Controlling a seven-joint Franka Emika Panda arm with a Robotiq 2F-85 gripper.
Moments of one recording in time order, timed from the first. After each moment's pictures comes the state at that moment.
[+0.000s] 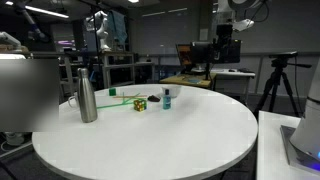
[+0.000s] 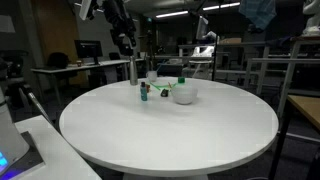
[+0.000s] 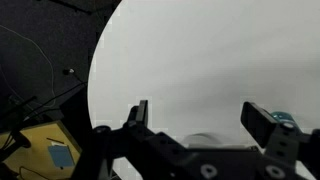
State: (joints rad) arm -0.27 -0.56 -0.09 -2.62 -0.34 2.24 0.04
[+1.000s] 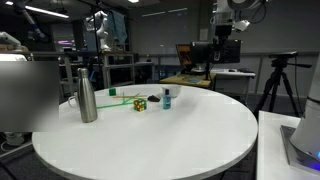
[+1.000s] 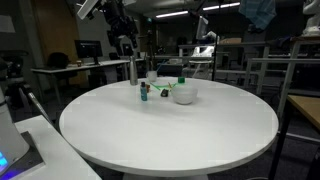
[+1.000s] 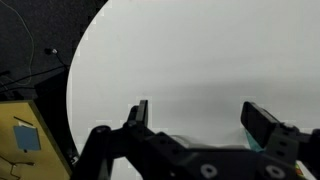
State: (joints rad) arm -0.21 -0.55 -0.13 -2.62 -0.33 2.24 -0.13
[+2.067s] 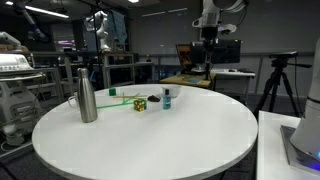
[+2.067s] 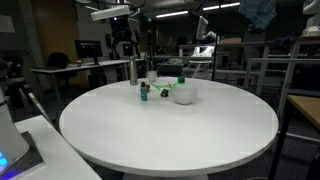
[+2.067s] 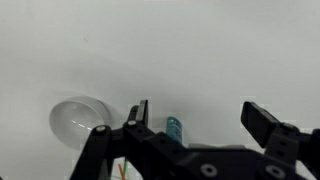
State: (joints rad) arm 0.00 -0.40 -0.21 -2.51 -0.17 2.22 -0.66
